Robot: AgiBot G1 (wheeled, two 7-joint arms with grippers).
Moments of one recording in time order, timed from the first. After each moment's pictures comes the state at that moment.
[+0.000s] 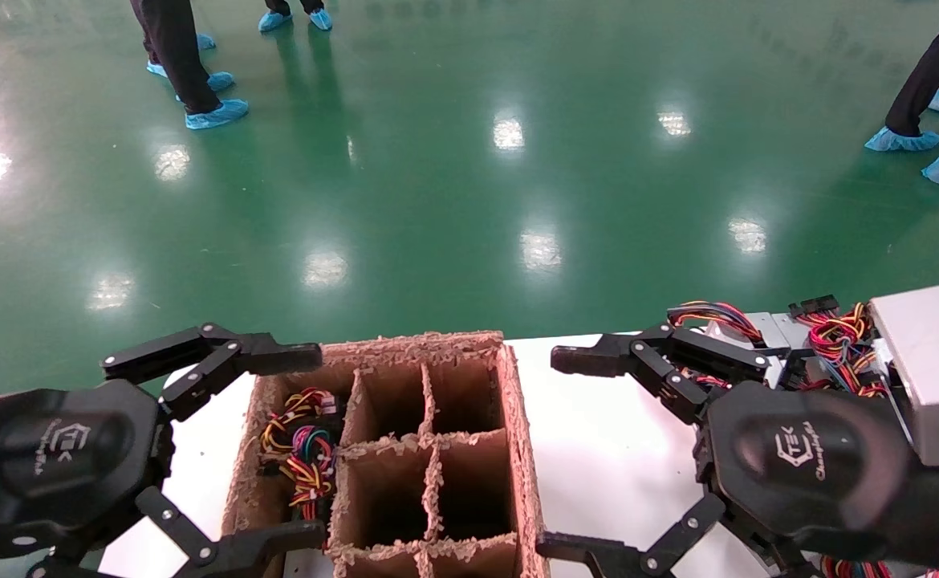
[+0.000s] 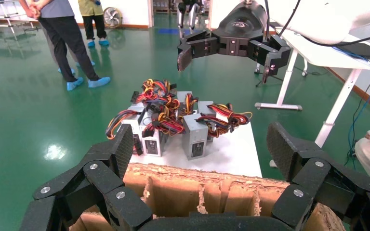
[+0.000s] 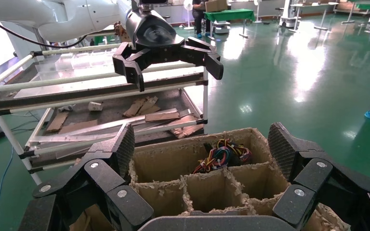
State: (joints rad) left arm -1.10 0.56 0.41 -1.26 0.63 1.44 -0.11; right arm 1.07 -0.61 -0.27 1.28 -0.73 -1.49 0.19
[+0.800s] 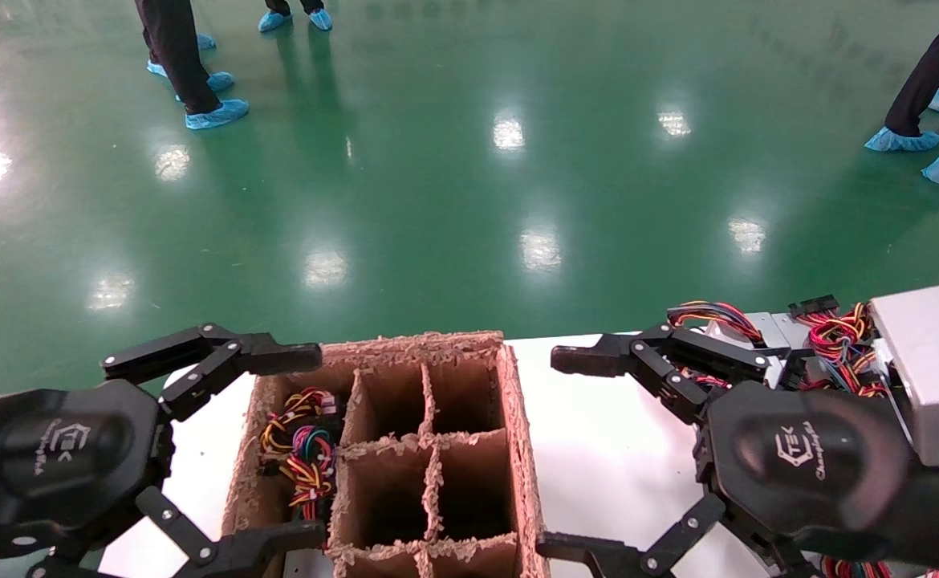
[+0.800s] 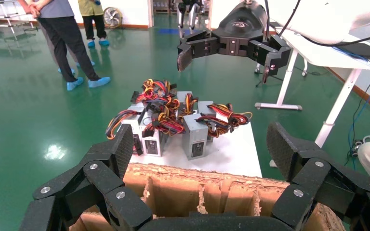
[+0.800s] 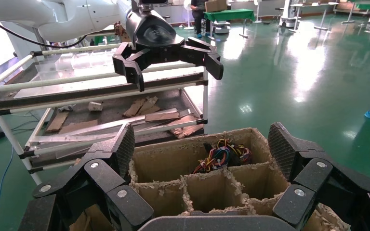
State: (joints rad) left arm -1.10 0.56 0.41 -1.26 0.63 1.44 -0.11; right arm 1.07 -0.61 -0.27 1.28 -0.73 -1.49 0.19
